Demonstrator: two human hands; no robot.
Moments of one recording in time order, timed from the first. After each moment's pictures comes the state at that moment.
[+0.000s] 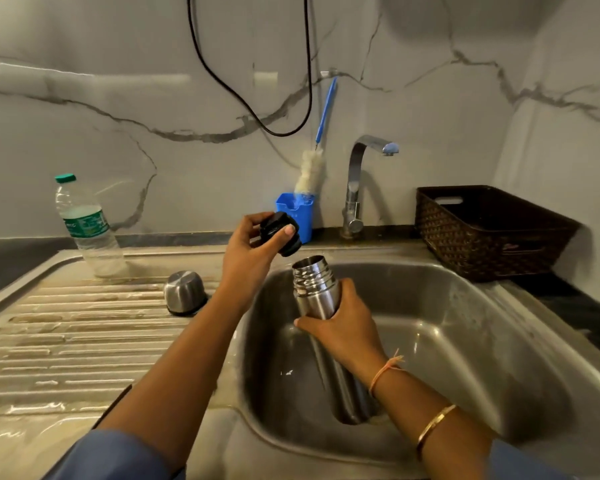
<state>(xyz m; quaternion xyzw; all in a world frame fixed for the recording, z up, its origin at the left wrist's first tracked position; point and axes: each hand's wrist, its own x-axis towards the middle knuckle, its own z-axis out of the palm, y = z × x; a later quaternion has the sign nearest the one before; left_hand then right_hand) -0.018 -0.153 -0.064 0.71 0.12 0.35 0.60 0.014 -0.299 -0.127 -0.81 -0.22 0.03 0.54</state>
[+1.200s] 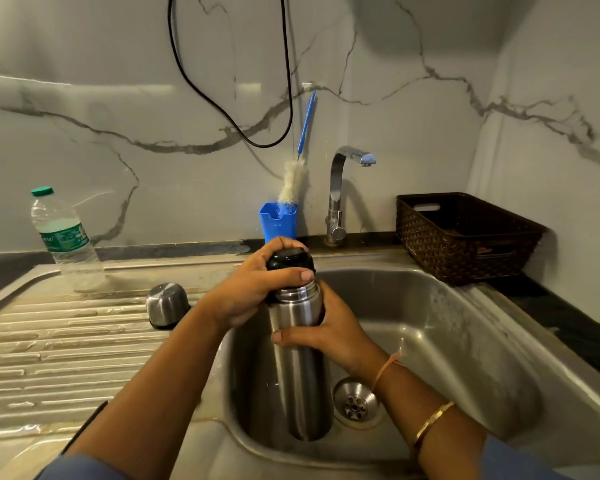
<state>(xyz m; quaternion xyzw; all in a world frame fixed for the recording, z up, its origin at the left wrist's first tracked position) -0.033 -0.175 -0.049 0.69 -0.06 0.07 0.72 0.017 -0.307 -0.112 -0.70 -0.35 0.13 0.61</state>
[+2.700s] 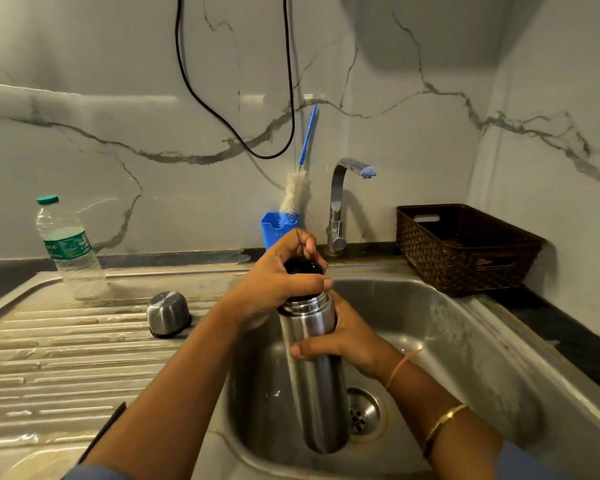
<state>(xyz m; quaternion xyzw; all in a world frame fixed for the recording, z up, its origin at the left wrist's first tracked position) -0.027 -0.190 -0.034 0.72 -0.14 0.11 0.67 0.030 -0.324 -0.098 -0.66 -0.42 0.19 0.59</state>
